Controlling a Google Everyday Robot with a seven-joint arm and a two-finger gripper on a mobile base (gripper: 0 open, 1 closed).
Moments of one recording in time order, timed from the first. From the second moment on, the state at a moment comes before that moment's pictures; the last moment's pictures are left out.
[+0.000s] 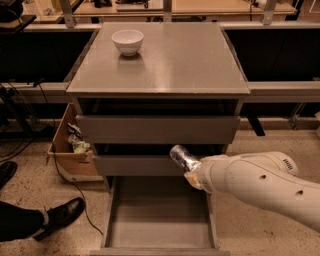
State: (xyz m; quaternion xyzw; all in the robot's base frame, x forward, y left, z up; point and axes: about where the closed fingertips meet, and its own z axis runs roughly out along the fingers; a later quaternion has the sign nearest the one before) arm 0.498 -0.109 0.683 -0.35 0.87 0.05 0.34
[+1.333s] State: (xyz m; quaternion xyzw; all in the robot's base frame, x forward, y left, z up) arm 0.495 -0.156 0.511 -0.38 0.88 0.02 0.28
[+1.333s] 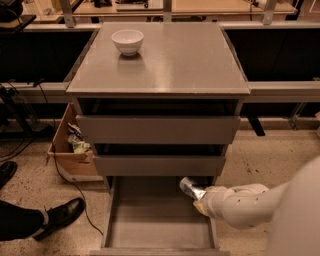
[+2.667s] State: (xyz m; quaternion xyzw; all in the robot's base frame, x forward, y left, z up) arm 0.484 -0.111 0.335 -0.42 0.87 0.07 0.26
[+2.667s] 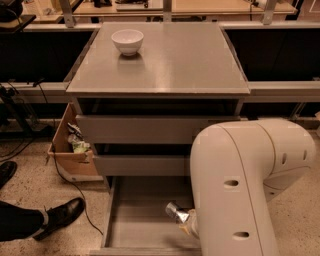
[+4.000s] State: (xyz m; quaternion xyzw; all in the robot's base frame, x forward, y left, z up) arm 0.529 -0.109 0.226 -0.40 0.88 0.04 0.26
